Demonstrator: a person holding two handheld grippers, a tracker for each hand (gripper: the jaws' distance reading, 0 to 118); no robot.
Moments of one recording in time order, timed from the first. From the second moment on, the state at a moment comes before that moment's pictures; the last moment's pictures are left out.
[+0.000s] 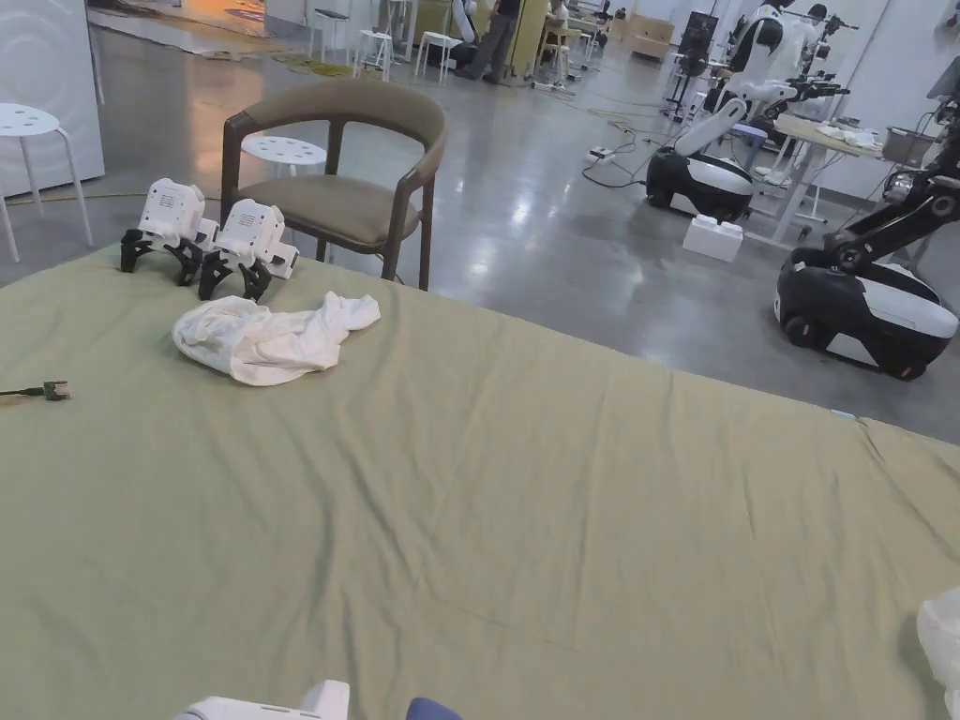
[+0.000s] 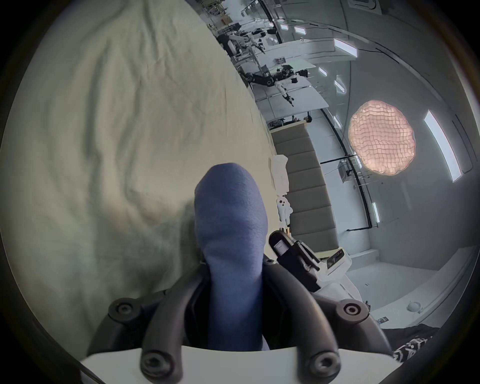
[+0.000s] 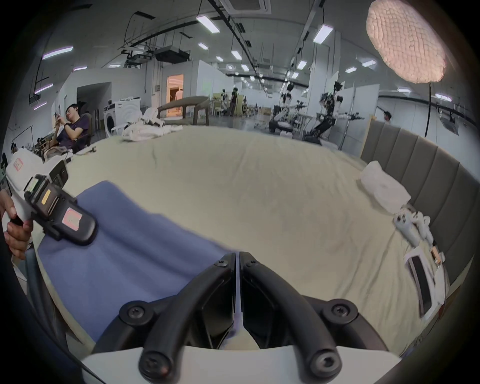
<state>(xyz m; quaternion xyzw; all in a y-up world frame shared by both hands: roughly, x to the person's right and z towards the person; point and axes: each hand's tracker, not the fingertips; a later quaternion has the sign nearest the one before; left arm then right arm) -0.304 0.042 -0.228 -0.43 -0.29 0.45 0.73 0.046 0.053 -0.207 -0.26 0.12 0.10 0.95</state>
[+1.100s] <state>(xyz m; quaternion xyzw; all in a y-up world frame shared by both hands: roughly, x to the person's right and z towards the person) -0.609 0.180 -0.159 -0.47 0.14 0.23 0.84 0.093 0.170 -0.286 -0.15 0.05 0.07 0.99</state>
